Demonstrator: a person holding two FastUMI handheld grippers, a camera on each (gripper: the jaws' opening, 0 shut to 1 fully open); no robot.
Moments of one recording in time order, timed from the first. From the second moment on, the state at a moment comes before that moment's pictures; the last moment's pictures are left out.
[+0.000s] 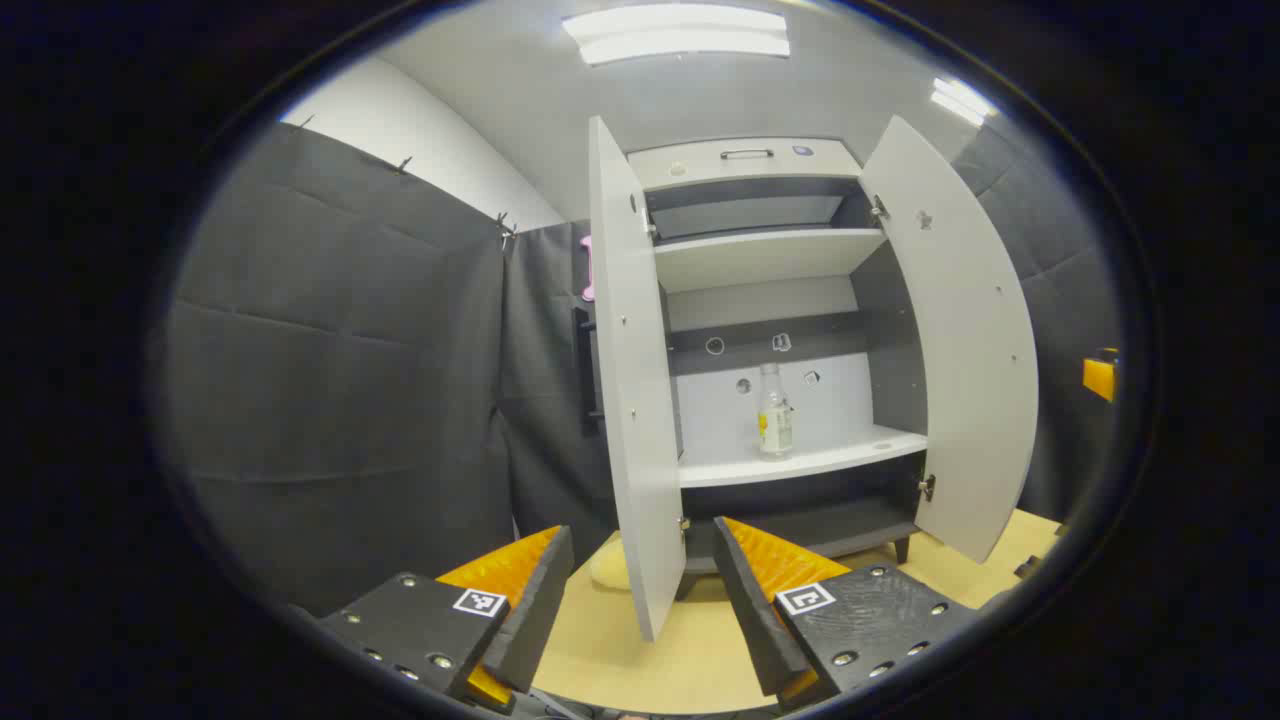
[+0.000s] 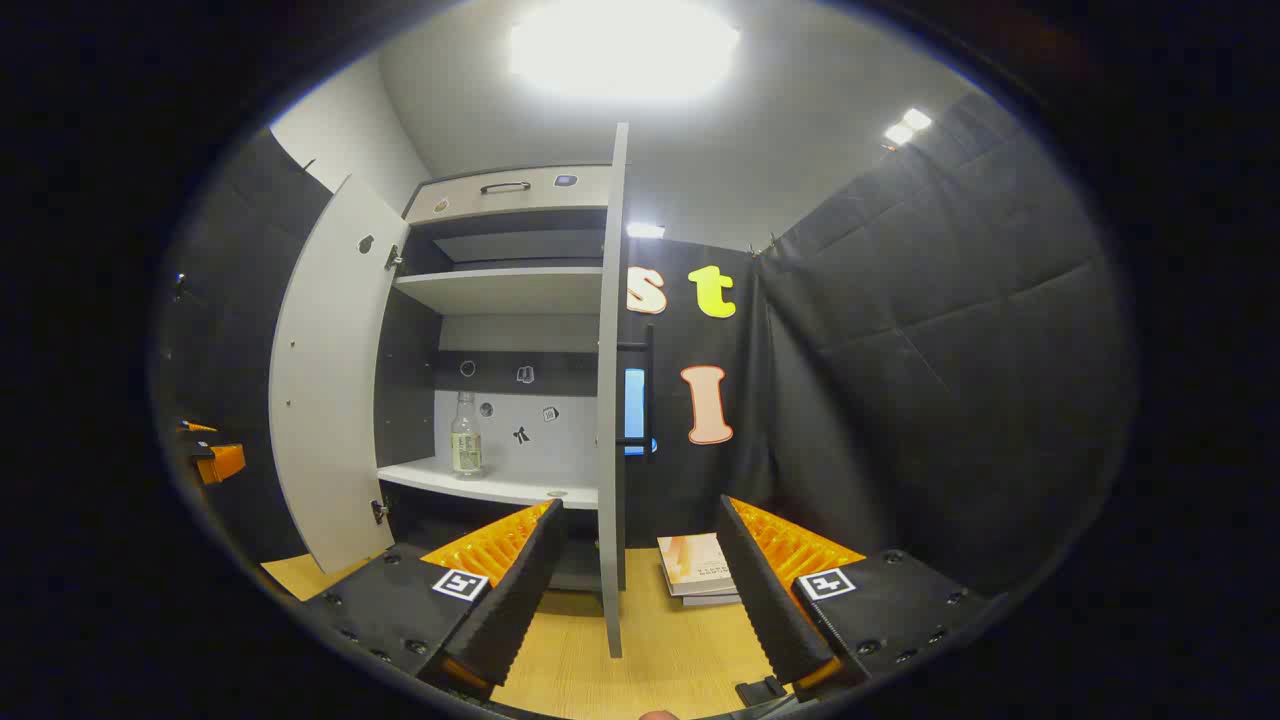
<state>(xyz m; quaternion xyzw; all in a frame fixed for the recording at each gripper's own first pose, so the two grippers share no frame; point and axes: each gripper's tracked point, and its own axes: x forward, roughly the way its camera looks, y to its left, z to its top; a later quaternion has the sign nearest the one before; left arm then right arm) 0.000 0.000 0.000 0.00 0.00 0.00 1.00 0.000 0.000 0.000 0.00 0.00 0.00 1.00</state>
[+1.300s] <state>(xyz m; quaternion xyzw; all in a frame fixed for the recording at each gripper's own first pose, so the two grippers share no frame) 0.005 -0.054 0.036 0.00 -0.03 -0.01 1.00 0.008 -0.042 -0.019 0.00 0.01 0.01 1.00</state>
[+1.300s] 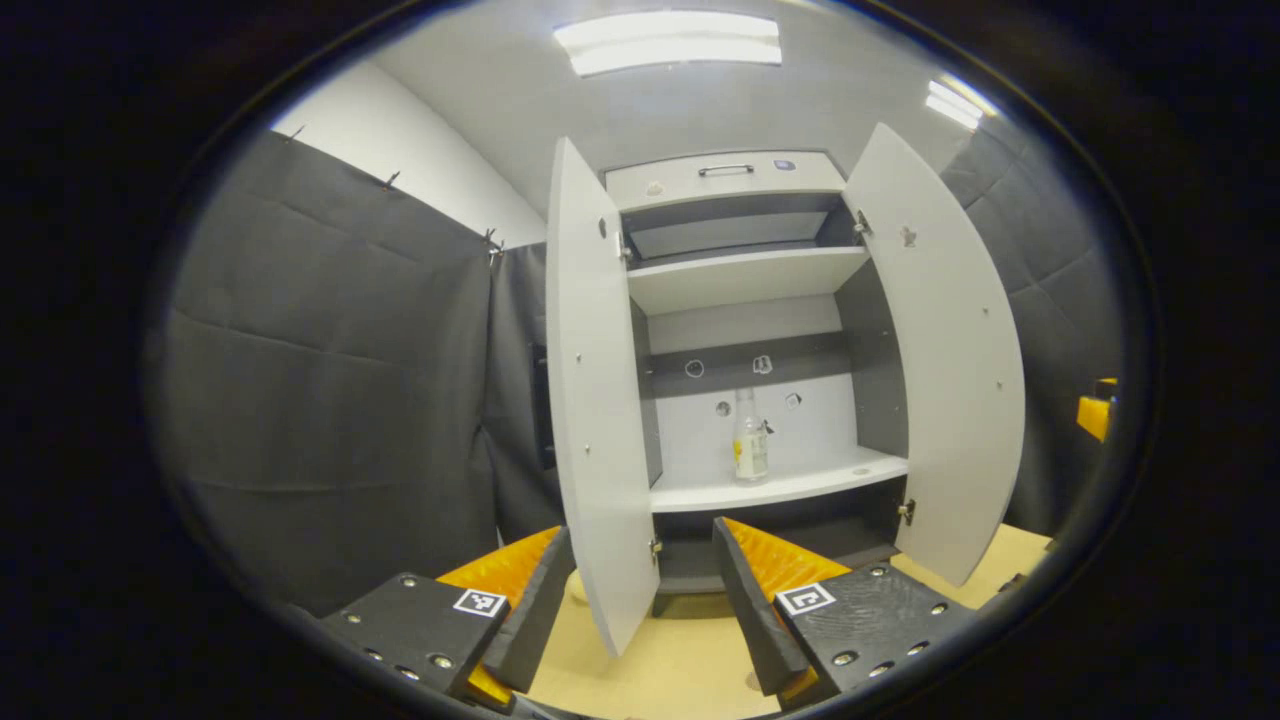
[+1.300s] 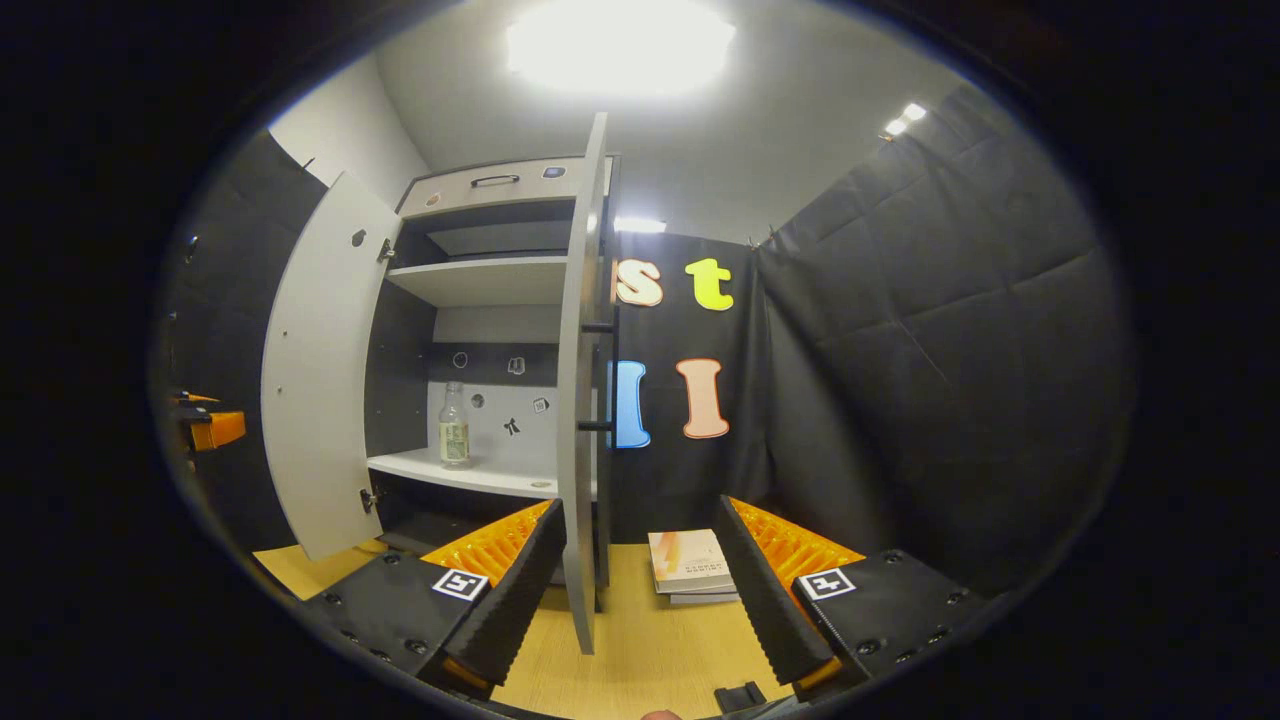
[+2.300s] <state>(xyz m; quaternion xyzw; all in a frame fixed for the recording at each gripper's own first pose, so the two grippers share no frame) 0.138 -0.154 0.095 -0.03 -0.02 -0.11 0.99 0.014 -0.129 -0.044 -0.01 0.03 -0.06 1.00</state>
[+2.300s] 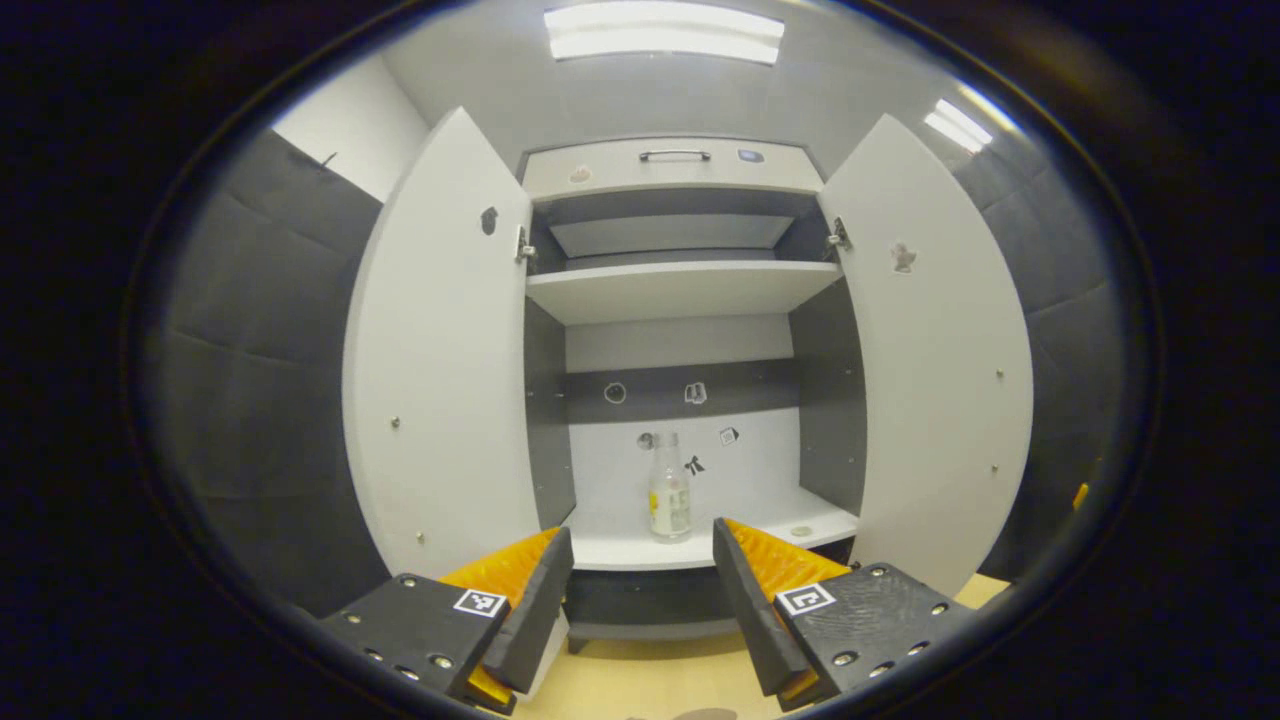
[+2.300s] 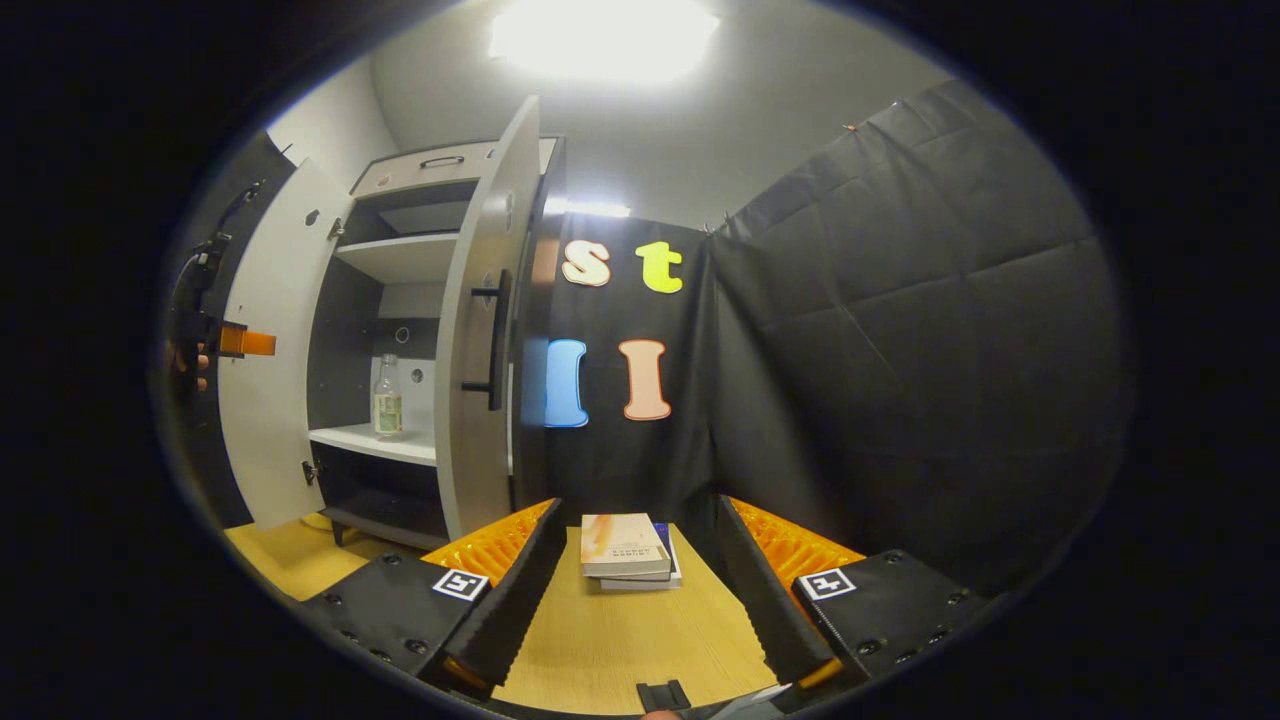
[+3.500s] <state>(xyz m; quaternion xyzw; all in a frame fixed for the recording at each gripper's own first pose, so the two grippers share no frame) 0.385 -0.227 0.088 -0.04 0.00 -0.17 0.98 0.072 -0.133 -0.066 -0.03 0.06 -0.17 0.98</state>
